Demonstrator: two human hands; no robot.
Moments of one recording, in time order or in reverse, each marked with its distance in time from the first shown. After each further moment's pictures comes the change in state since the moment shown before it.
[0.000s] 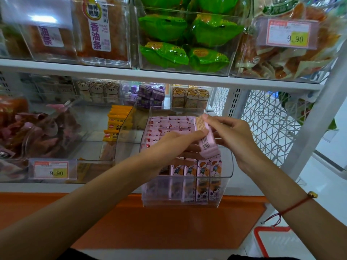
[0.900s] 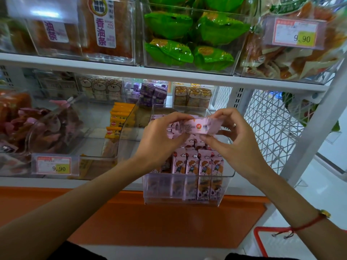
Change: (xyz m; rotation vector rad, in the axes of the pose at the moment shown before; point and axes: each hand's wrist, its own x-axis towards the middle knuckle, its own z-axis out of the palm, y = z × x) left_hand -0.004 -0.011 -0.019 0.555 0.474 0.661; right_hand -0.026 0.000 -0.003 -0.231 -0.130 -0.432
